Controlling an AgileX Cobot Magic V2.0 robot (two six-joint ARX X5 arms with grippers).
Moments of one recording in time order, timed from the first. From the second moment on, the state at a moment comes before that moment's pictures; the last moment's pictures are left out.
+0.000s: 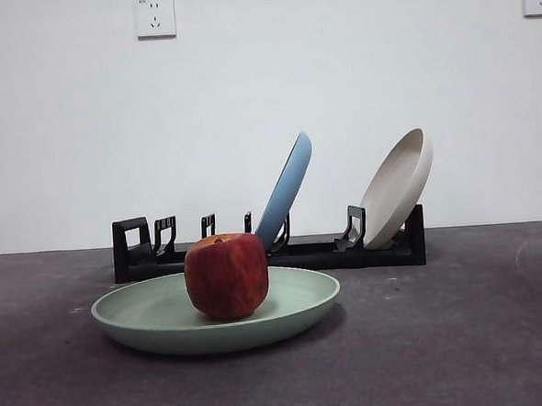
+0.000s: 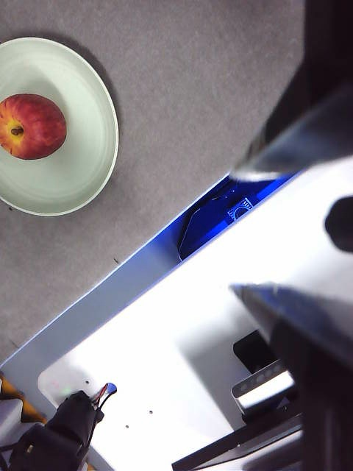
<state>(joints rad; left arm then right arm) -1.05 1.05 1.38 -1.16 -0.07 0.02 0.80 1.05 1.42 -1.36 -0.26 0.00</state>
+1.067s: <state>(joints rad) -0.91 1.03 1.38 -0.98 -0.14 0.08 0.80 1.04 1.42 -1.36 -0.26 0.00</state>
